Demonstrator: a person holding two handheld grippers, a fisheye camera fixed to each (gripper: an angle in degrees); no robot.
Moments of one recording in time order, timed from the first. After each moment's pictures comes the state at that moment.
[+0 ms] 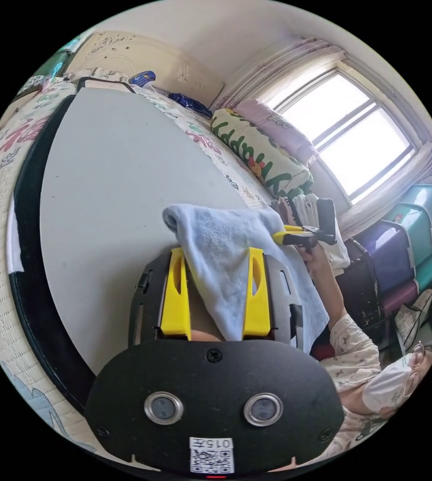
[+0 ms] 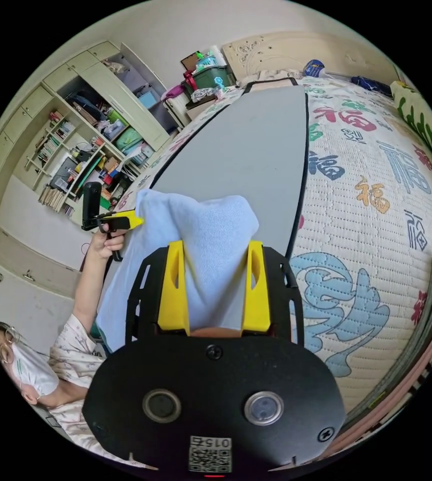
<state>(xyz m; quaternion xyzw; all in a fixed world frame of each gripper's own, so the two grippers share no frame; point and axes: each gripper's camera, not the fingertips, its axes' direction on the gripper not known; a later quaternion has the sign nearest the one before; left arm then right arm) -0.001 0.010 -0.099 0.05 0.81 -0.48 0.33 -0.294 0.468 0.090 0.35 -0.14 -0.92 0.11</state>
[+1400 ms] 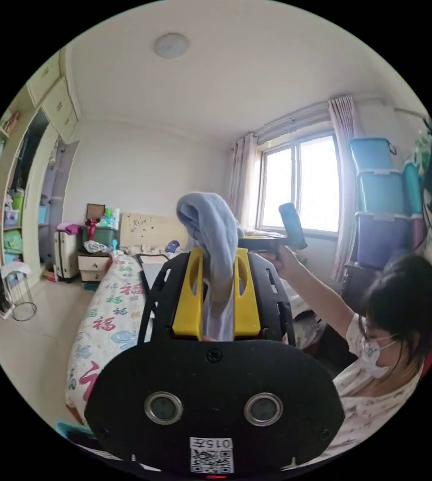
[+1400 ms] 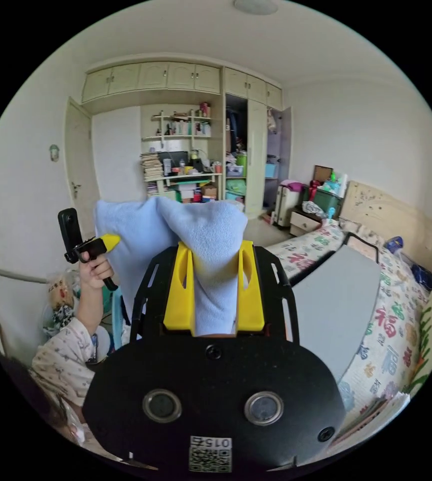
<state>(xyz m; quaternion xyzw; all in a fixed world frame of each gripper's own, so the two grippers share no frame) 0.047 0.424 -0.605 0.23 0.42 -0.69 0.54 0.117 0.090 0.477 0.33 -0.18 -0.87 -0.31</state>
